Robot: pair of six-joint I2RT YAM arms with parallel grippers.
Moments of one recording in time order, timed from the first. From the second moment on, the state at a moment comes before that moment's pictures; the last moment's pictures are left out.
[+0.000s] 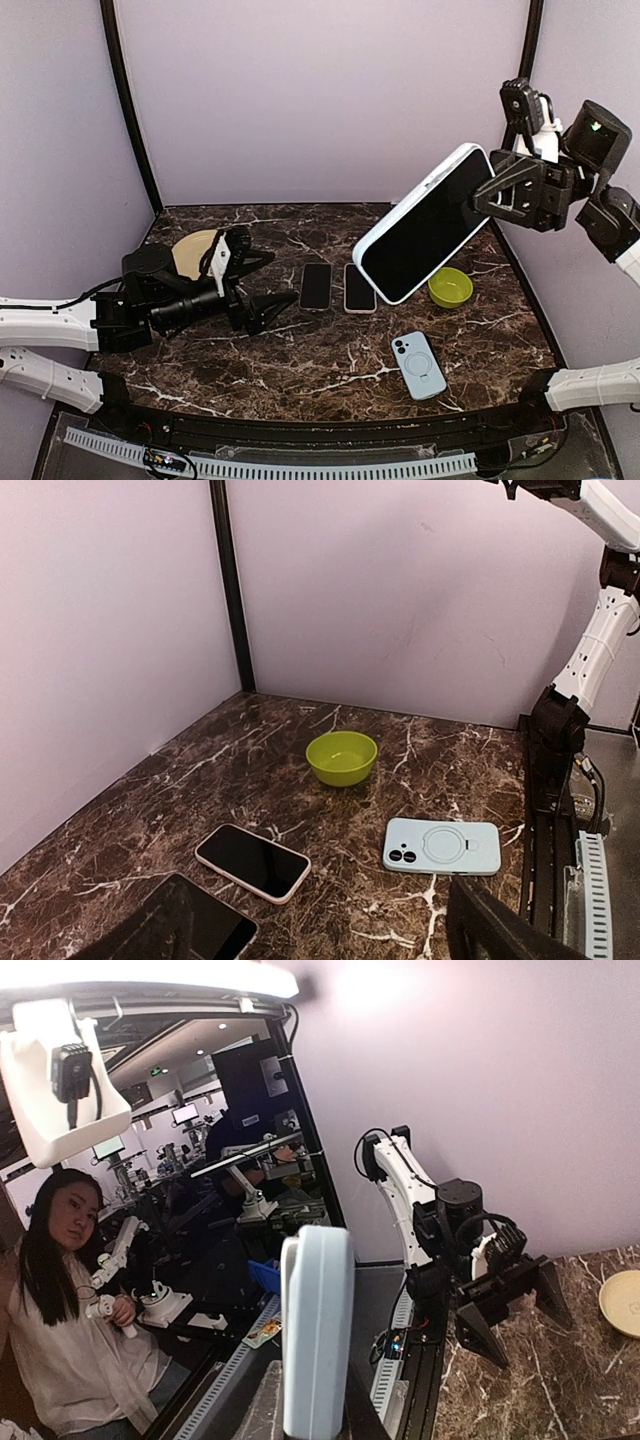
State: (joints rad) left arm -1.06 1.02 0.61 0.34 0.02 0.09; right arm 0.67 0.99 1.30 -0.14 -1.26 0.45
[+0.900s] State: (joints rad) left arm -1.06 1.02 0.61 0.35 0.17 0.08; right arm 0.67 1.06 1.43 -0.54 -1.00 0.20
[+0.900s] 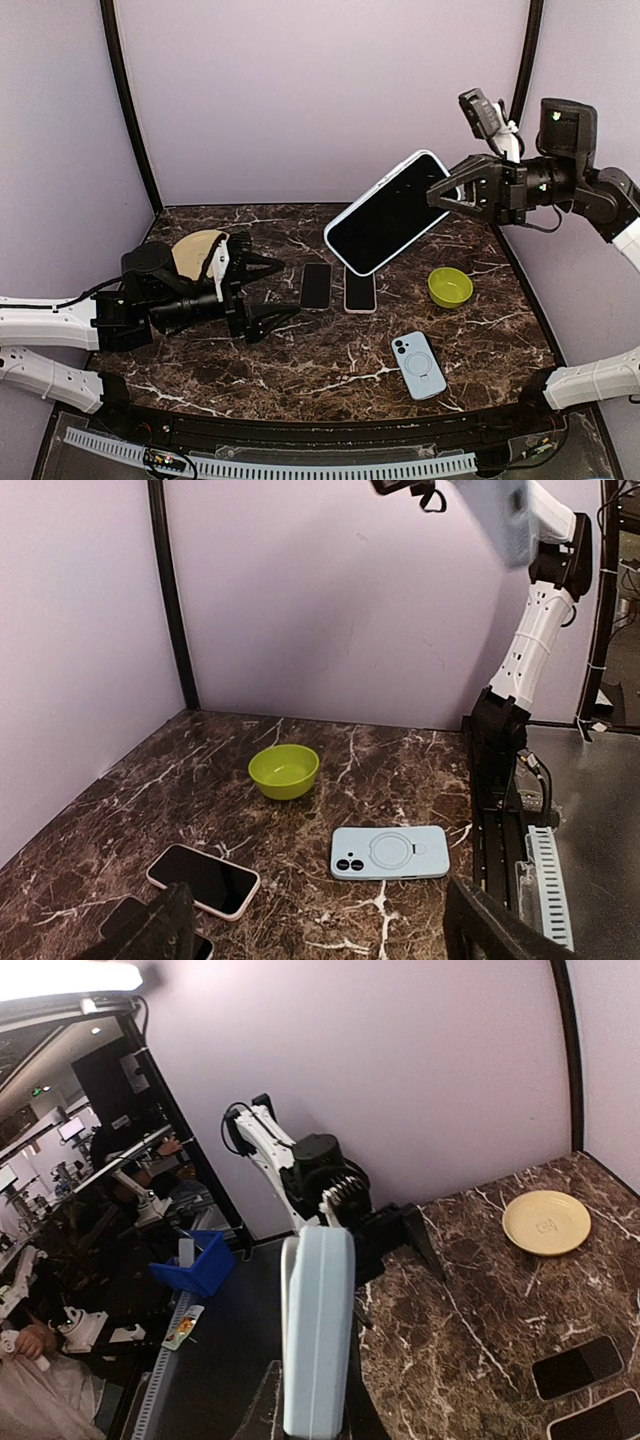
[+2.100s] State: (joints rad) left arm -1.09 1.47 1.16 0.16 0.44 0.22; right arm 0.81 1.05 1.19 -0.61 -0.67 -0.36
